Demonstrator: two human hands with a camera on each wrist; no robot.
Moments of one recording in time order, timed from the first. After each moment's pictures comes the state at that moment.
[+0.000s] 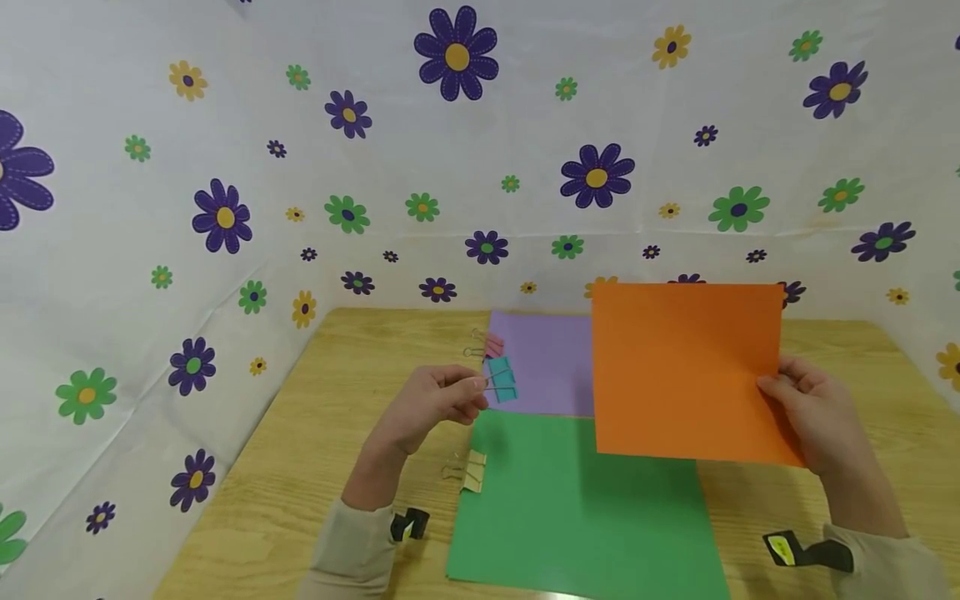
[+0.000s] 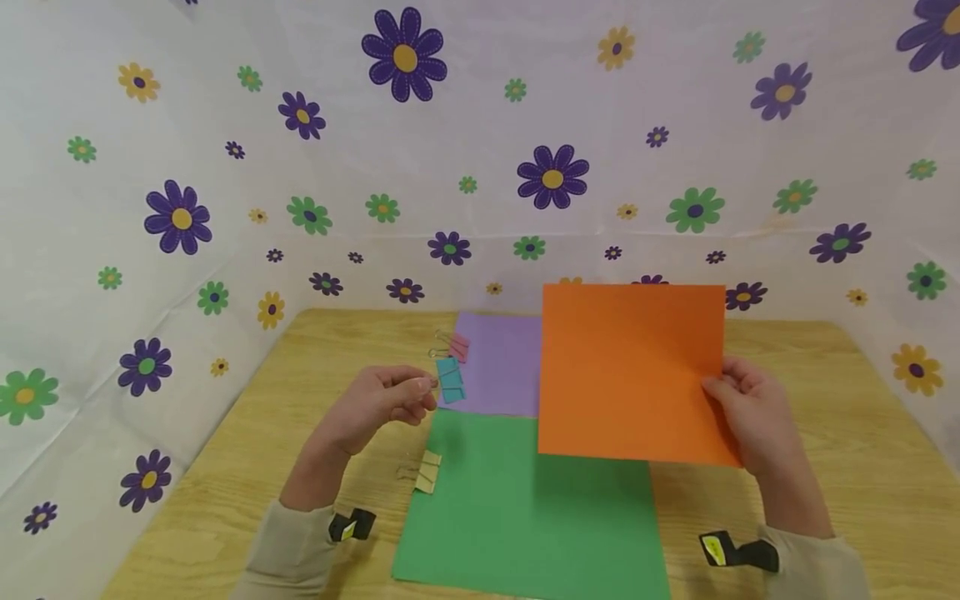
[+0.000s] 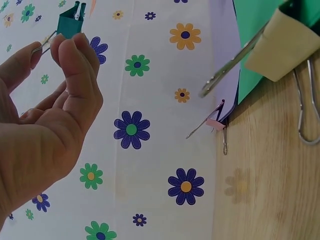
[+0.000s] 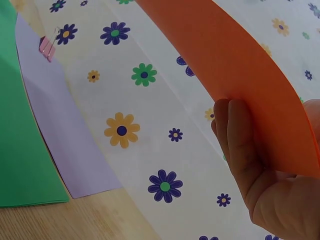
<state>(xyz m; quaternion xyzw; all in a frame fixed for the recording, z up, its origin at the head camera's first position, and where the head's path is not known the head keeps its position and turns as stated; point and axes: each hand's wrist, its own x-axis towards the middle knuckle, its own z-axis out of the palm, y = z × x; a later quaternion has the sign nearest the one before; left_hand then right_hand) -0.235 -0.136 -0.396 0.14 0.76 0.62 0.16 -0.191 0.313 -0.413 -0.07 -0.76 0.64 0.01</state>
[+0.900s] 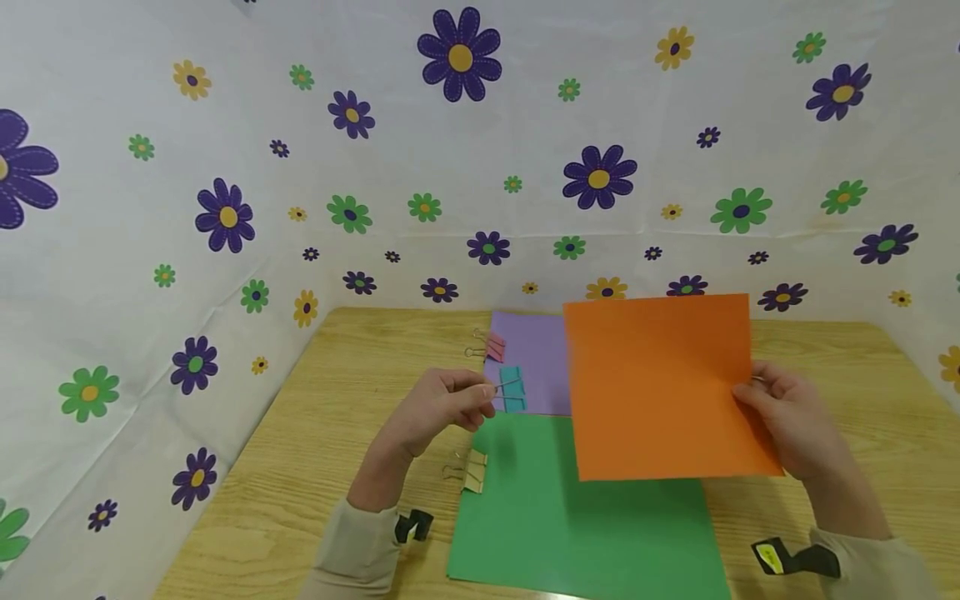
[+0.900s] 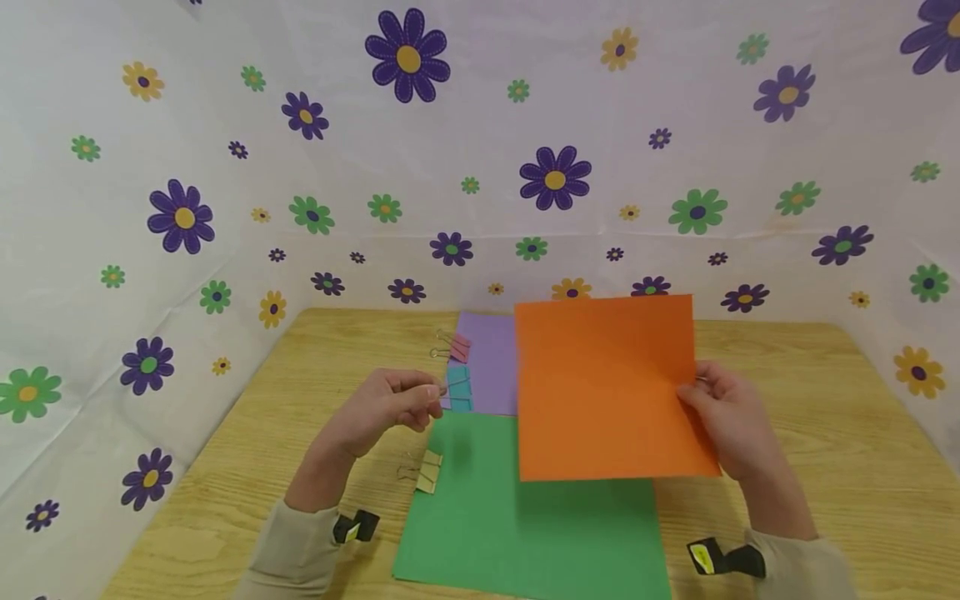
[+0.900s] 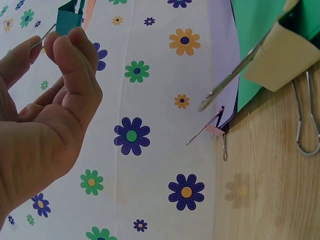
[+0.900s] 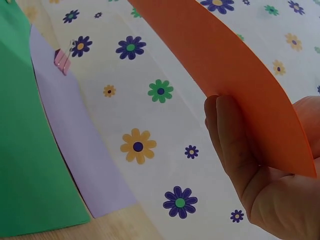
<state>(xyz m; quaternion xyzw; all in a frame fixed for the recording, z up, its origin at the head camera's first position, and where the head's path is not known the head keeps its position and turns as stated) -0.231 -0.131 -0.394 0.16 0.76 0.61 0.17 -0.190 0.296 -0.415 0.03 -0.71 0.70 0.00</state>
